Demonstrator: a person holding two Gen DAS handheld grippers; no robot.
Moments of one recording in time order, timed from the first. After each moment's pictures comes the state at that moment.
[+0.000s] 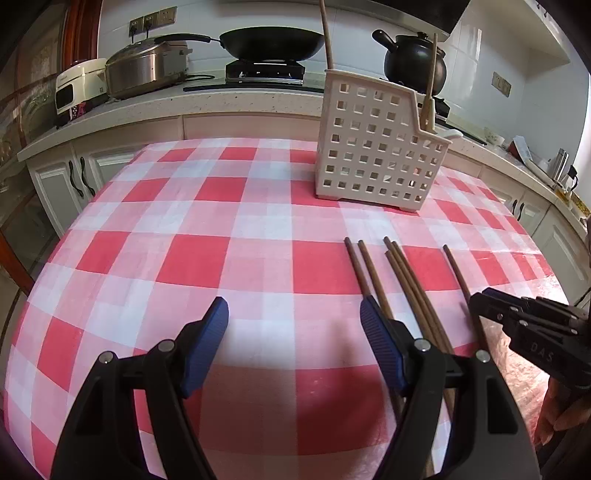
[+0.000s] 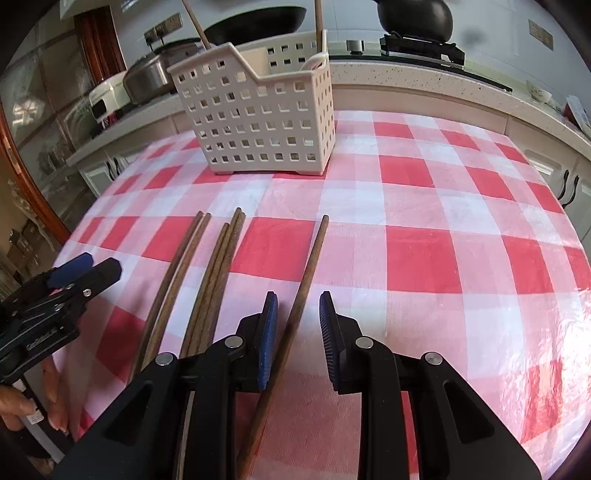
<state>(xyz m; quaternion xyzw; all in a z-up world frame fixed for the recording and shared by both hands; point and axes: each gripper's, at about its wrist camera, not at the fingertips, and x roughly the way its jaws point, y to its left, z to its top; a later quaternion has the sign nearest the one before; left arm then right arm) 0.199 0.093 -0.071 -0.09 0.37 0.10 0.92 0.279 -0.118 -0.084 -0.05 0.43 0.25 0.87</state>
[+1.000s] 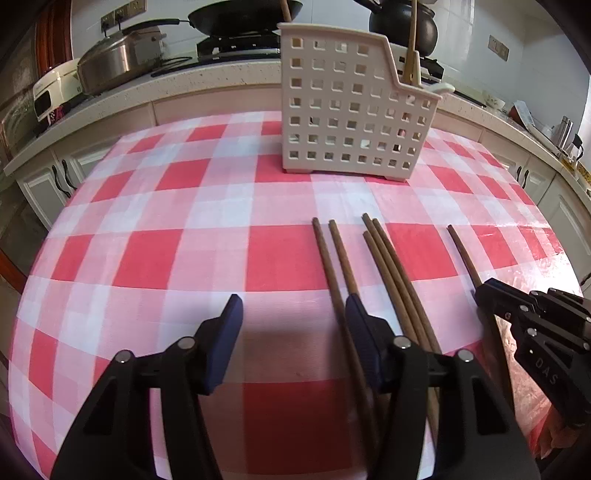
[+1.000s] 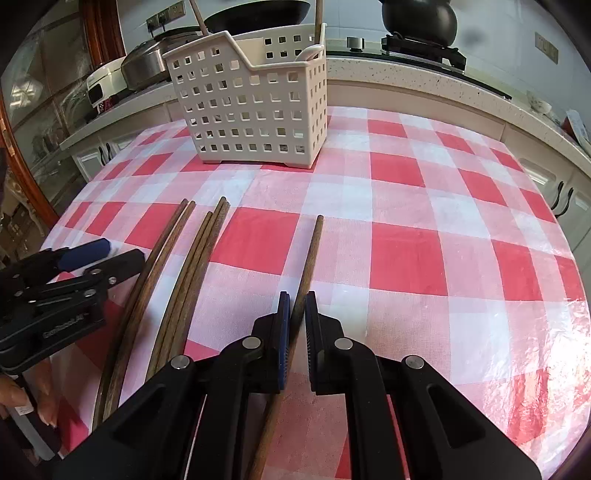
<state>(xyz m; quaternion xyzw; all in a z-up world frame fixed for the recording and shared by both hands) 0.240 0.059 -0.085 -0.06 0.43 0.09 0.90 0.280 -0.125 -0.089 -0.07 0.43 0.24 0.87</state>
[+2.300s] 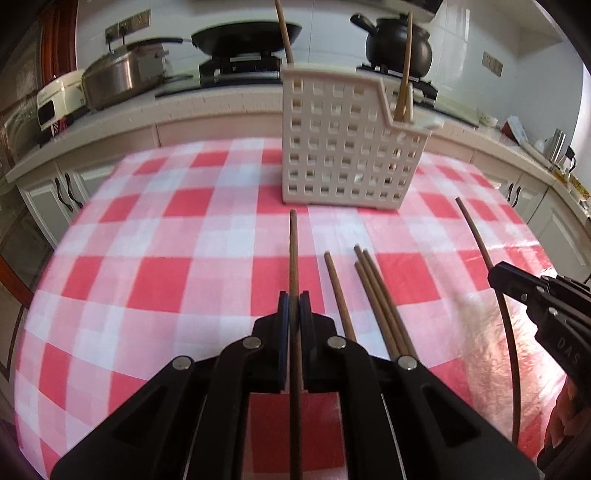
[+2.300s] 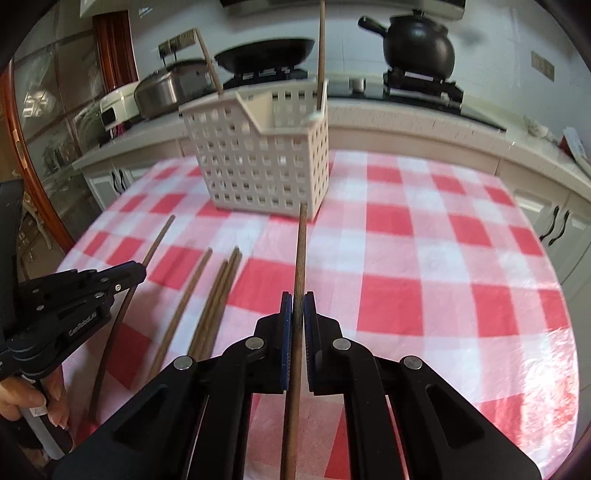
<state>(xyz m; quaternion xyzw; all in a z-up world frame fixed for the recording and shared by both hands) 0.229 0.063 -0.056 -0.07 0.38 0.08 0.92 0.274 -0.134 -0.044 -0.06 0.37 0.26 0.89</state>
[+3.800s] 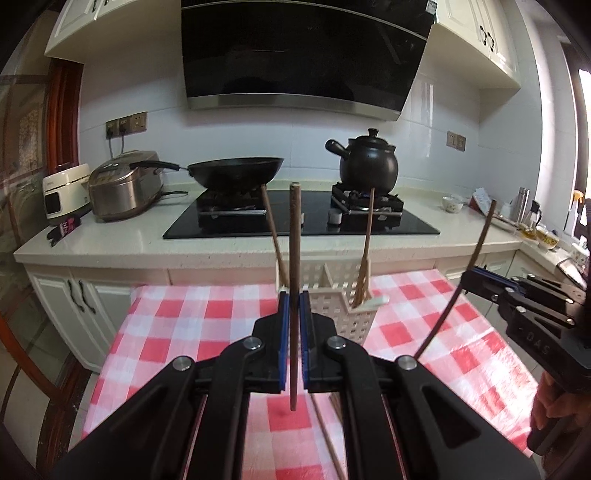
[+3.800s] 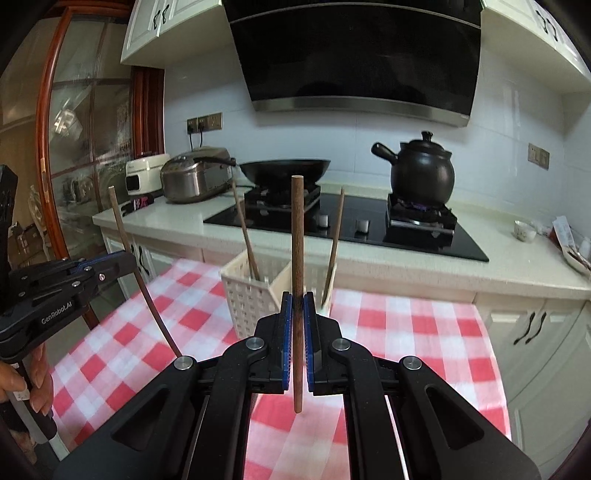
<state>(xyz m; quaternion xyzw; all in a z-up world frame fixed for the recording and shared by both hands) 0.206 0.067 0.117 -0.04 0.22 0.05 0.97 0.271 -0.129 0.104 -0.06 0.20 0.28 0.94</state>
